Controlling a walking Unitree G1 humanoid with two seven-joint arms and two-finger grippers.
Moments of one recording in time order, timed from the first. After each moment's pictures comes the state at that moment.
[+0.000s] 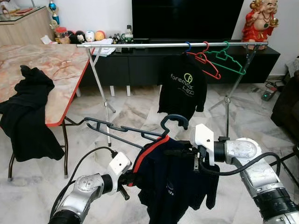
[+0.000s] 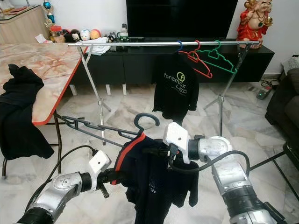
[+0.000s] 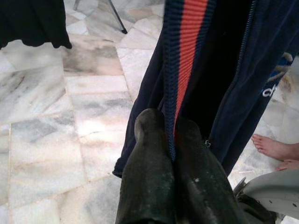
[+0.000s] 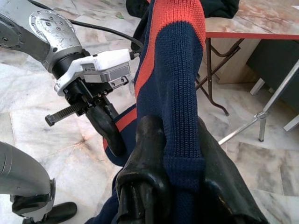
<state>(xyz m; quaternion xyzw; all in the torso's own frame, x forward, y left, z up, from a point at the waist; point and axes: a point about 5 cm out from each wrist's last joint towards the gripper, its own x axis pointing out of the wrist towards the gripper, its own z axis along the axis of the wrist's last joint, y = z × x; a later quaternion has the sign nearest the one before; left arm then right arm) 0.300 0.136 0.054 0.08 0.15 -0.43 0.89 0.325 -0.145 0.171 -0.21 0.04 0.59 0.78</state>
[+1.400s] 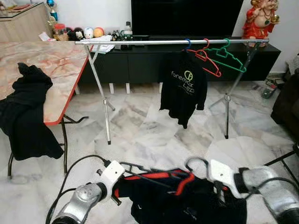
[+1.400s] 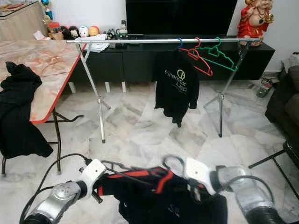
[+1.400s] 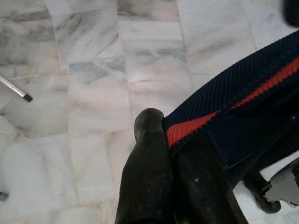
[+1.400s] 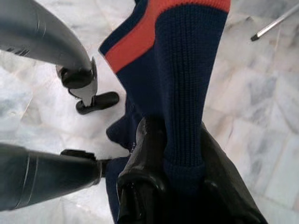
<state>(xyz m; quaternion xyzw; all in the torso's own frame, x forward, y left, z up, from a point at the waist) 0.296 0.153 0.023 0.16 0.23 -0.29 0.92 0.290 -0.230 0.093 -0.29 0.26 0.56 0.73</state>
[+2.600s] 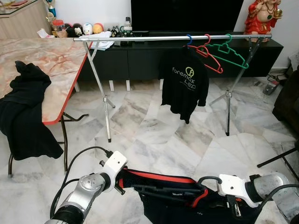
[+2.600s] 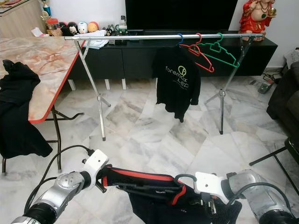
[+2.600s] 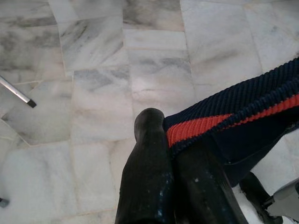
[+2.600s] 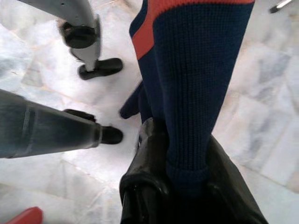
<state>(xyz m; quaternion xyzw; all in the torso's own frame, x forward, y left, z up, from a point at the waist) 0.316 0.150 0.042 0.14 0.21 -0.28 0.93 0.285 -0.253 0.086 -0.36 0.30 0.55 0.69</state>
